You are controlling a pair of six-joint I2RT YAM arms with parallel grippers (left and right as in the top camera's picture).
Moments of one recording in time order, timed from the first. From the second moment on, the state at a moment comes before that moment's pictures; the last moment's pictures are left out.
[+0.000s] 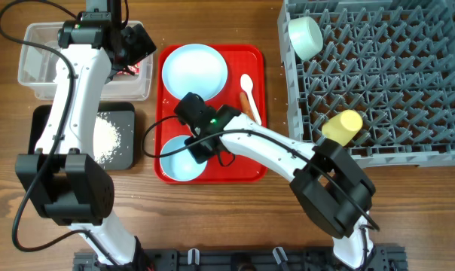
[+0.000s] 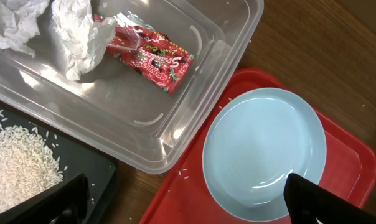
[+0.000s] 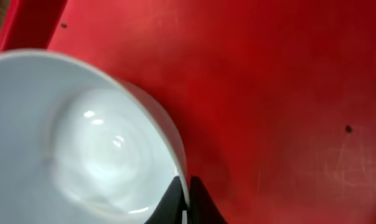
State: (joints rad) left arm -0.03 1.90 1.79 -1.01 -0.07 -0.59; right arm 0.86 2.05 1.47 -0.73 -0.08 0.26
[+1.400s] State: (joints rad) left arm -0.03 1.90 1.79 -1.01 -0.07 -0.59; right arm 0.74 1.69 1.48 -0.88 0.31 0.36
